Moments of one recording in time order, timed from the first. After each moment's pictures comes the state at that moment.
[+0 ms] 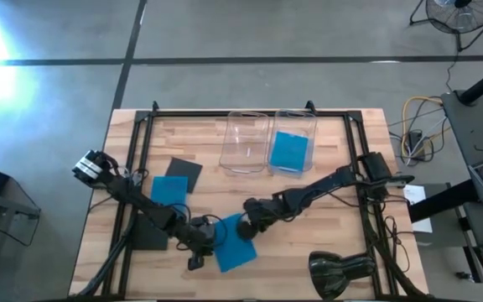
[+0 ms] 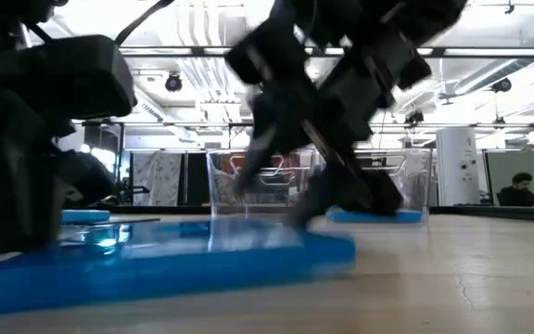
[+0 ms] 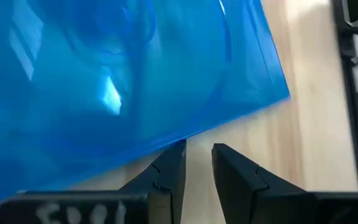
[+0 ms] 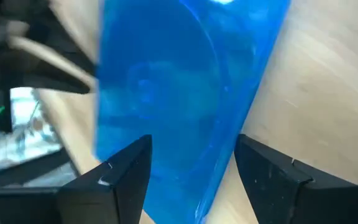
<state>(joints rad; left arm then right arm) -0.56 1.80 0.69 0.13 0.02 -0.71 0.25 1.98 1.16 0.03 -0.18 1.29</state>
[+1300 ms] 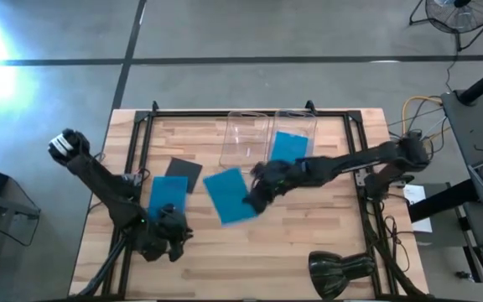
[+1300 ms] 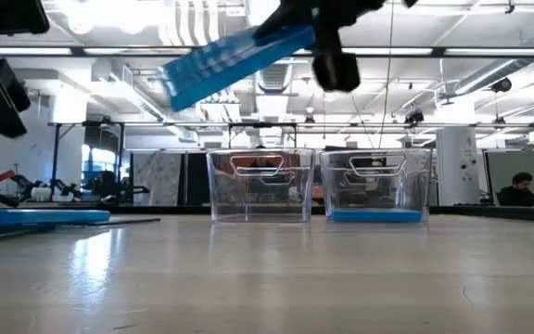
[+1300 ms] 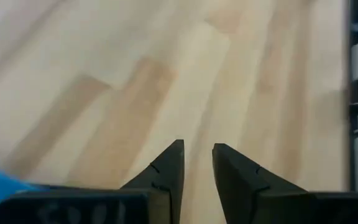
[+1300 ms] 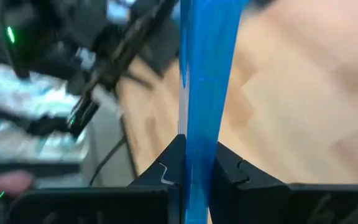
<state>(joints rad) -0.83 1.26 0.66 -0.36 -0.56 -1.17 0.10 1.60 1.19 -0.17 -0.11 0.97</state>
